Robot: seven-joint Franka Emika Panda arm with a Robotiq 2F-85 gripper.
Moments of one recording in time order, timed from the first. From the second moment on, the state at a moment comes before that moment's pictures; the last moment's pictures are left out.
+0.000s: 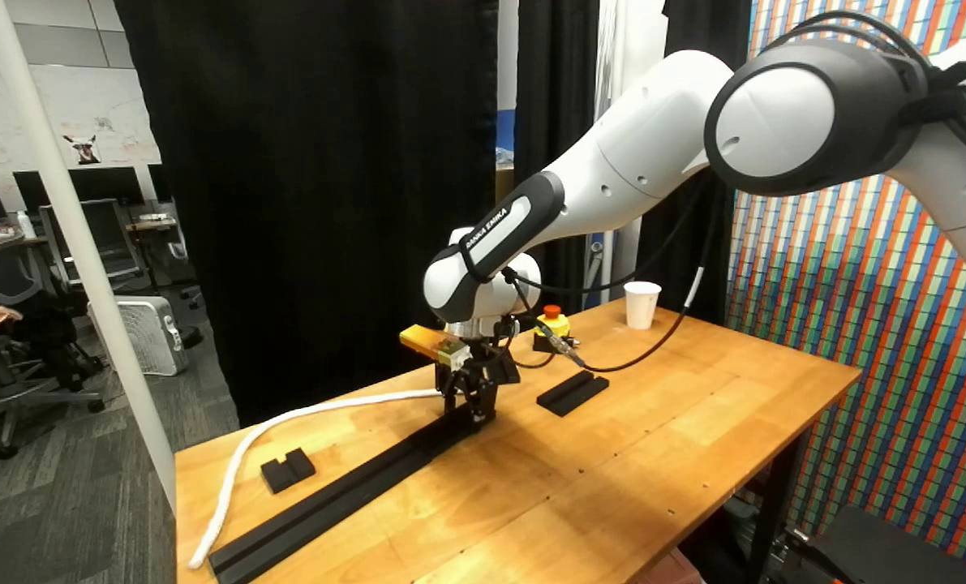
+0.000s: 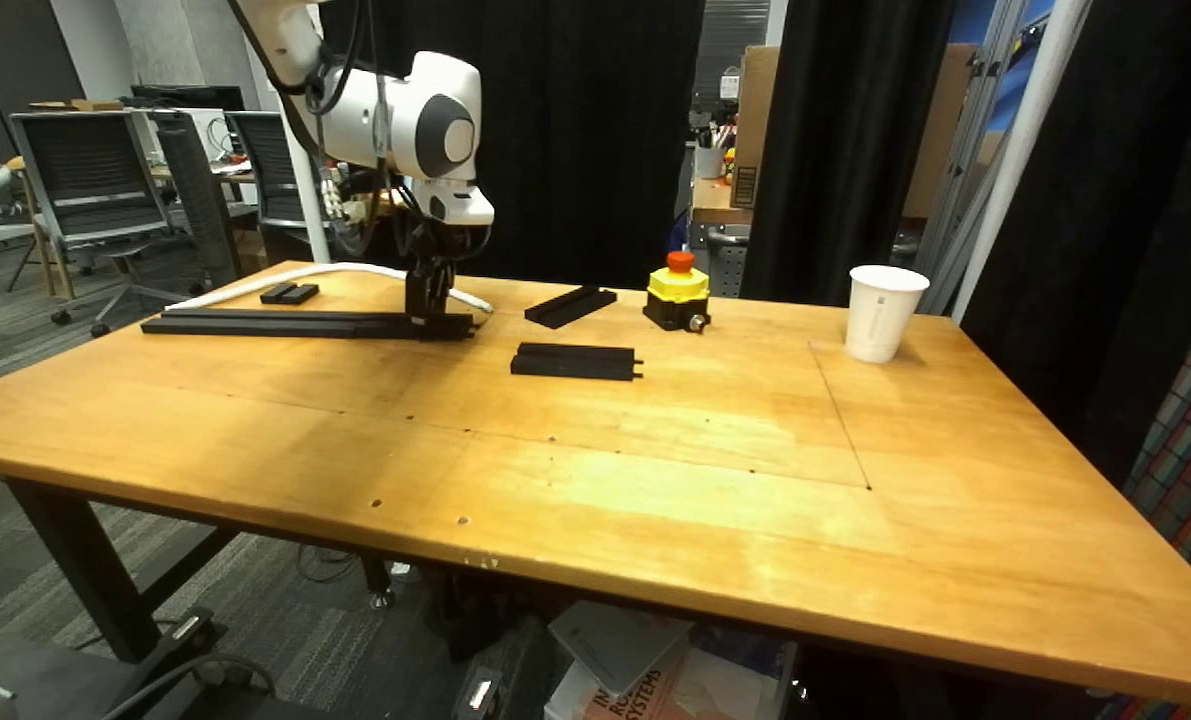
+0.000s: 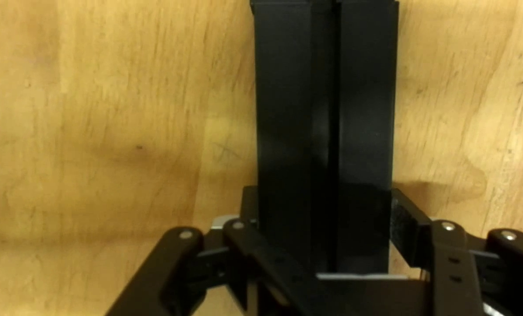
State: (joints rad) arm 0.19 0.68 0.02 -1.64 0.20 2.30 1.45
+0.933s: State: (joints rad) arm 0.22 0.69 0.03 -1.65 0.21 2.41 1.50
